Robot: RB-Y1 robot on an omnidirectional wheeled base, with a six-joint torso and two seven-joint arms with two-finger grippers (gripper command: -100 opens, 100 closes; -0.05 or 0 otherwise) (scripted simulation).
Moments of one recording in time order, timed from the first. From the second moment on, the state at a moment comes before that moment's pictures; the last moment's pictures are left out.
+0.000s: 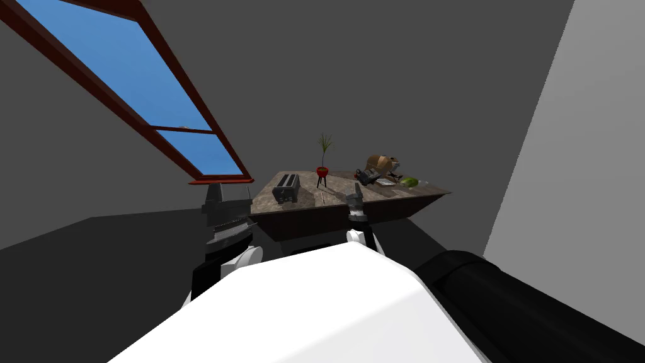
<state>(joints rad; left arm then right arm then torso) 0.54 -0.02 -0.06 -2.33 0.11 -0.52 -0.04 0.53 -0.04 0.06 -2.24 -0.08 -0.43 0.02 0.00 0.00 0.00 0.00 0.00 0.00</state>
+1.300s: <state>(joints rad) 0.54 -0.02 -0.06 -2.33 0.11 -0.52 -0.04 0.47 -0.14 0.00 -2.24 -0.12 -0.11 -0.26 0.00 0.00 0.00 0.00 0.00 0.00</state>
